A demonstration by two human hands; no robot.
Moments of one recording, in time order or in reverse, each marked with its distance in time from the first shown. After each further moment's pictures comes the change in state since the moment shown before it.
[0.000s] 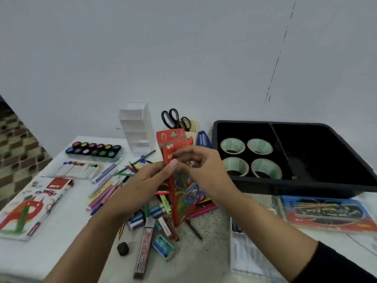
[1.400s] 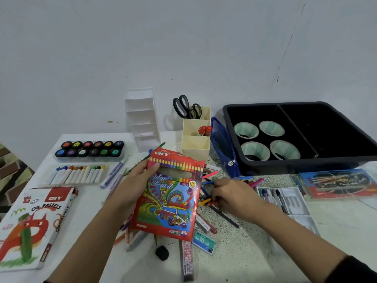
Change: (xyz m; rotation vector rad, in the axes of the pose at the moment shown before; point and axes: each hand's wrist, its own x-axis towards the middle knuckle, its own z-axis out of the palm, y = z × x) left_hand 0.038 -0.106 -0.117 -0.351 0.077 -0.310; right_hand -0.025 0.086 0.025 -1.296 -0.383 -0.015
